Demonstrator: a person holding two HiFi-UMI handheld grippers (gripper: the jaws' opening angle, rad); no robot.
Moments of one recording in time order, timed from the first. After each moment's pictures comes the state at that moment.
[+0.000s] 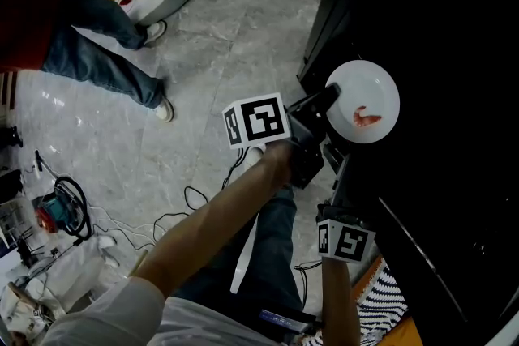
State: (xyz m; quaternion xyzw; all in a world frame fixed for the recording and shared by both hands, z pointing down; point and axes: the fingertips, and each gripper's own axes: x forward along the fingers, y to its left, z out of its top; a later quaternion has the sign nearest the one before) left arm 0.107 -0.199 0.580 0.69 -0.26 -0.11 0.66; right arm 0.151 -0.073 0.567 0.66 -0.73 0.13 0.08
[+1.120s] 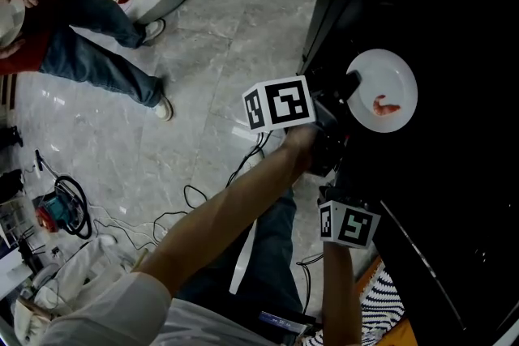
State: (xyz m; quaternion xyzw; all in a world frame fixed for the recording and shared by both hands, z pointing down) left arm 0.148 -0.222 0.579 0.70 -0.25 -0.11 0.66; right arm 0.155 -0.113 0.565 0.67 -0.73 0.12 0.06
